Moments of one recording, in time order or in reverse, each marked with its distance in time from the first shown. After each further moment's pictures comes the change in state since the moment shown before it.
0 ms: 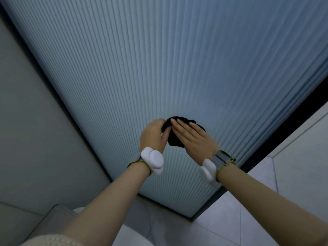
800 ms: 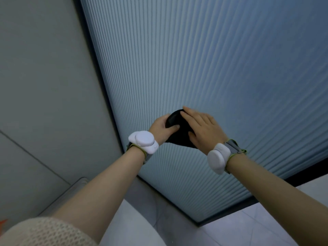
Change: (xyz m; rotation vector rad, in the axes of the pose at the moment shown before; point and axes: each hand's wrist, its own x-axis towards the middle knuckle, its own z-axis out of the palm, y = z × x) left_hand -0.006 -0.047 -0.066 -0.613 -0.180 -0.377; right_hand 0.073 -0.024 -0.047 0.777 -0.118 0.000
